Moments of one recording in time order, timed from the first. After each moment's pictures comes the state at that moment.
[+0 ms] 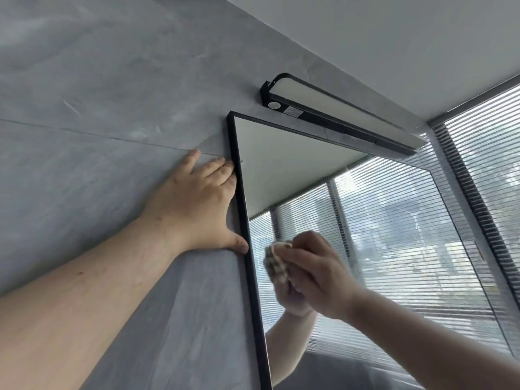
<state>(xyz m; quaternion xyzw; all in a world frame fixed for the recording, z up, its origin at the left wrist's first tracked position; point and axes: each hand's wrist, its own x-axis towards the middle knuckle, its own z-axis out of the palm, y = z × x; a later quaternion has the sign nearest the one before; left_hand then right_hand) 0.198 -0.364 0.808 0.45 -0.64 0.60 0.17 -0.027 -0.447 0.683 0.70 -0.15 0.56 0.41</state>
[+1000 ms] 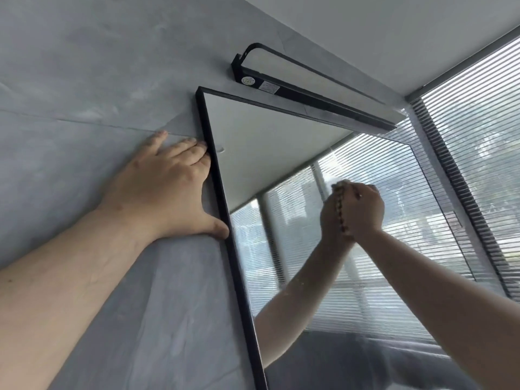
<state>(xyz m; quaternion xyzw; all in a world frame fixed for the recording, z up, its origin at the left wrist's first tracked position) 0.199 -0.370 0.810 0.43 -0.64 0.60 0.20 -0.130 -0.511 0.731 0.34 -0.44 0.81 0.16</state>
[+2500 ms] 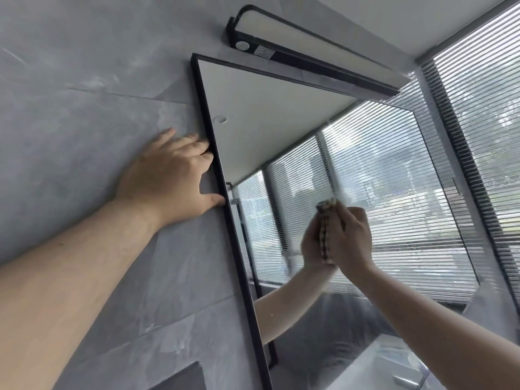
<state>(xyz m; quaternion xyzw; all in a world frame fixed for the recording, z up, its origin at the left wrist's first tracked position) 0.207 -0.378 0.765 0.34 -0.68 0.58 0.27 -0.073 -0.471 0.603 0.45 -0.44 0.76 0.15</state>
